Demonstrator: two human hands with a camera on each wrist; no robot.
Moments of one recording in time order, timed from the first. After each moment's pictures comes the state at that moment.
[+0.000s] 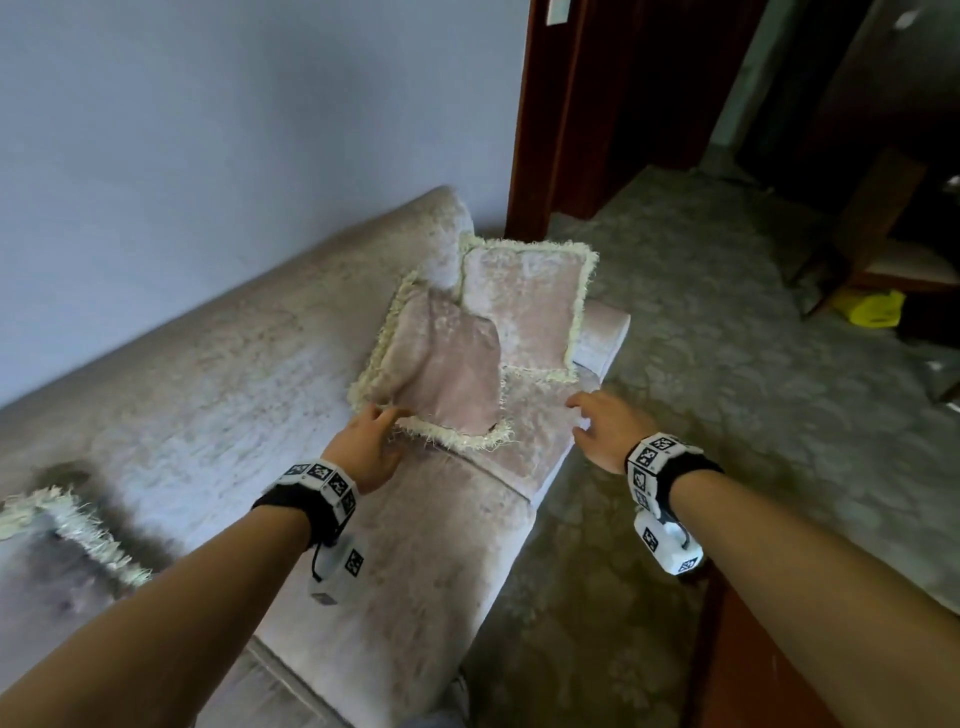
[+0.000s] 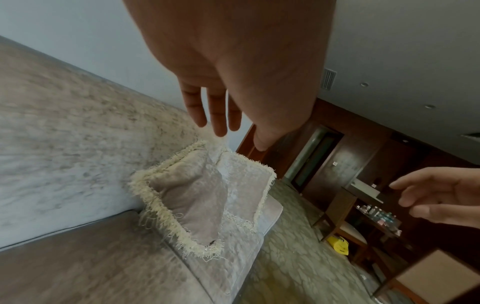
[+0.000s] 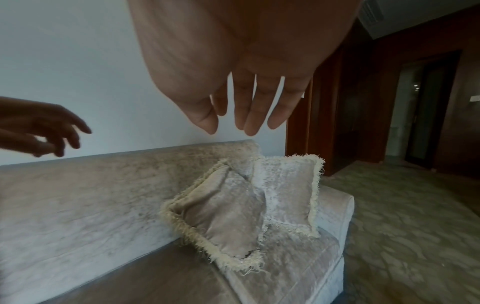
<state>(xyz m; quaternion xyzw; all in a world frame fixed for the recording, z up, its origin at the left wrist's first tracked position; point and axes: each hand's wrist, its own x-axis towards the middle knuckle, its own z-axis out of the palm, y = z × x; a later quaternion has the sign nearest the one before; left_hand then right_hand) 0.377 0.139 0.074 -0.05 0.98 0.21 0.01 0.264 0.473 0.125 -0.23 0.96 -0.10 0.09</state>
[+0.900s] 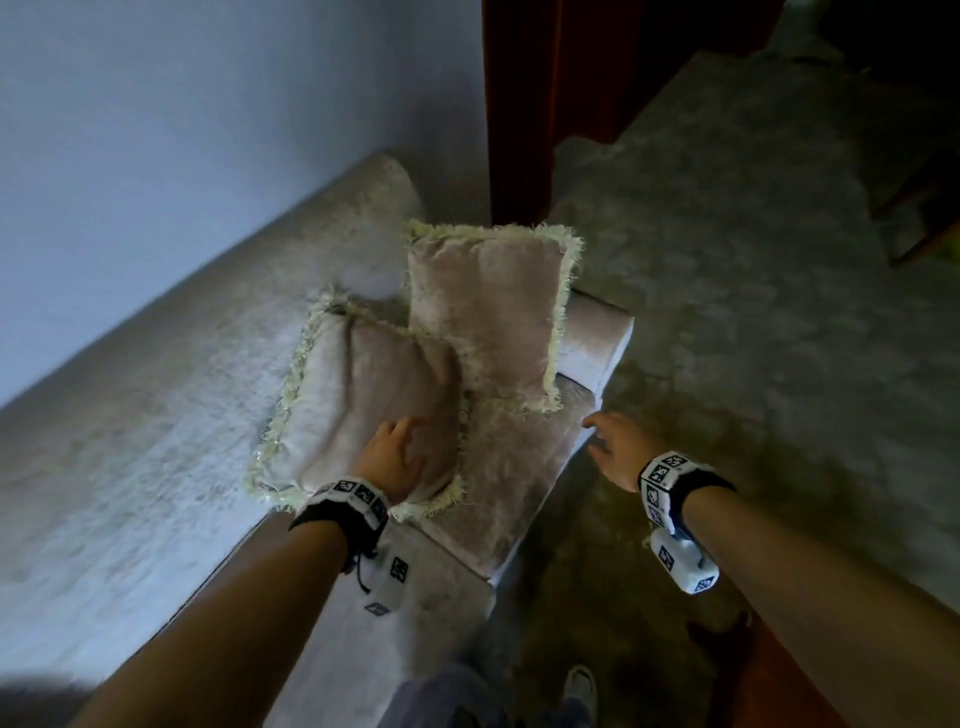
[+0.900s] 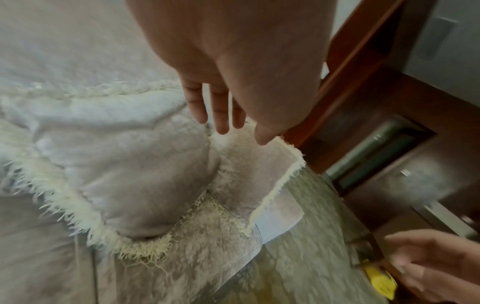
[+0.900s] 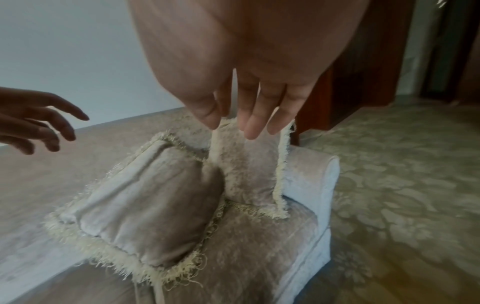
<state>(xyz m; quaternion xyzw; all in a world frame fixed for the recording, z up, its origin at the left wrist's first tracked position) 0.012 0.252 0.003 -0.15 0.95 0.27 0.10 -0.120 0.575 0.009 -0.19 0.93 -0.19 0.25</state>
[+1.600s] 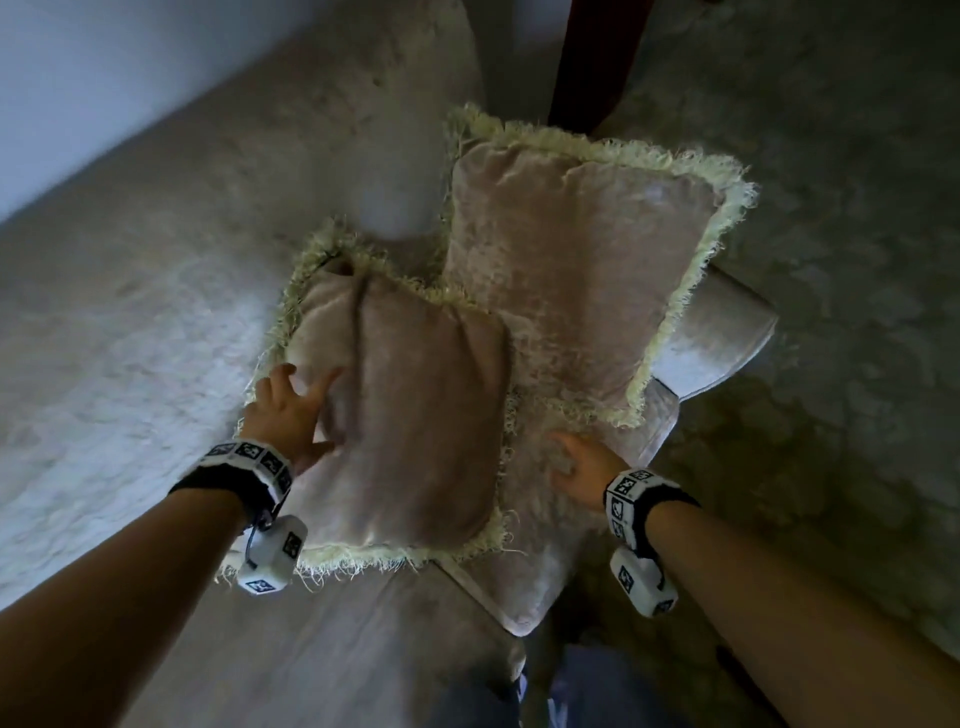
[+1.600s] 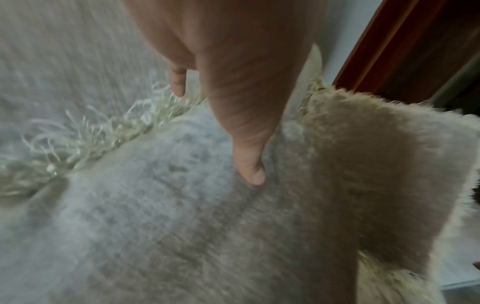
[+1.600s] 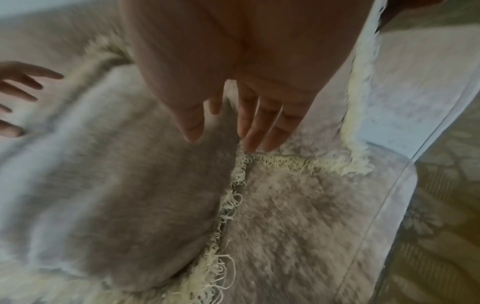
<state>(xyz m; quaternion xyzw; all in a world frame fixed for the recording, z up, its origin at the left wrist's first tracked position) -0.127 -0.011 -0.144 -0.21 0.95 0.01 0.21 -0.258 0.356 -0.211 -0.21 0.87 -0.16 0.42</state>
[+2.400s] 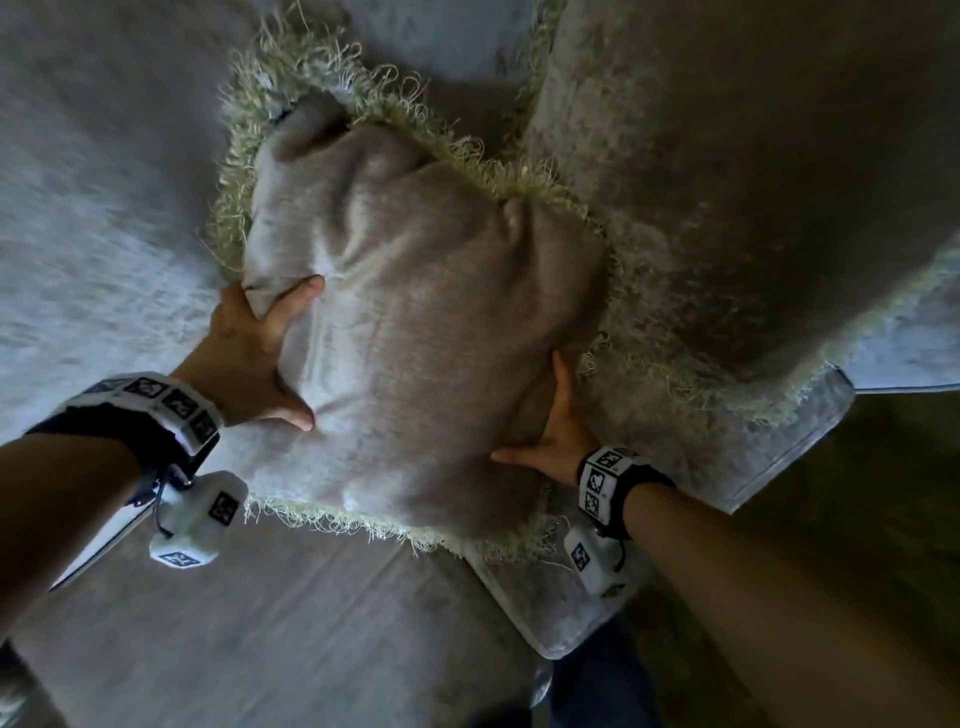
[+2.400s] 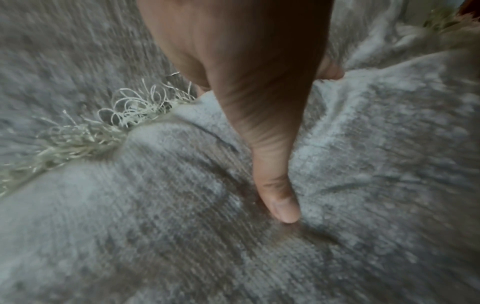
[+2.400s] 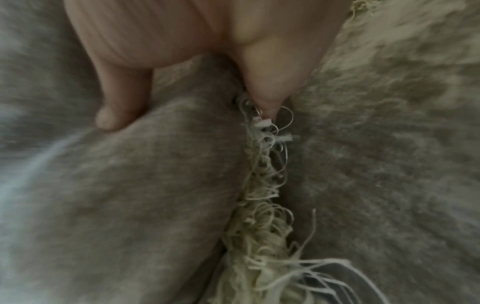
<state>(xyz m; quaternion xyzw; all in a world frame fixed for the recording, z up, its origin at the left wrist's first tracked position) -0.120 -0.066 -0.260 -0.28 0.92 0.16 0.21 -0.248 0.259 -0.403 -0.12 0.75 -0.47 0.46</state>
